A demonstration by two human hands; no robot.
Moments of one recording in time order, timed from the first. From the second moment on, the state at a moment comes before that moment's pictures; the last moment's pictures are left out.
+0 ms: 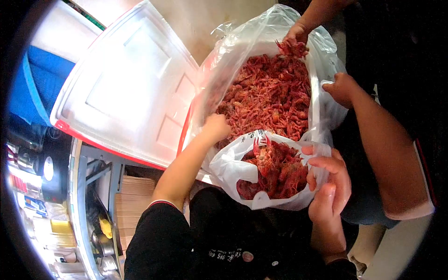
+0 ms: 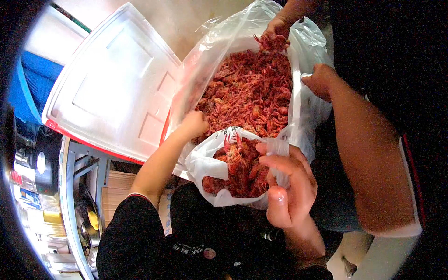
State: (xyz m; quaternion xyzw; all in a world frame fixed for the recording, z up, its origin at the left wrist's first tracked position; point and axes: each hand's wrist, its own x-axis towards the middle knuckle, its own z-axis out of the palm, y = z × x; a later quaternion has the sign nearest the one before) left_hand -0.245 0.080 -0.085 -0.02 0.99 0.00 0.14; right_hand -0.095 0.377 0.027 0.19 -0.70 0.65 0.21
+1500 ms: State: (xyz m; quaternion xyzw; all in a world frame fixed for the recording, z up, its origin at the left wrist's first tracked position) left_hand -0.115 0.182 0.044 0.46 0.83 0.31 0.03; right_hand -0.087 0.374 0.029 0.20 -0.70 0.66 0.19
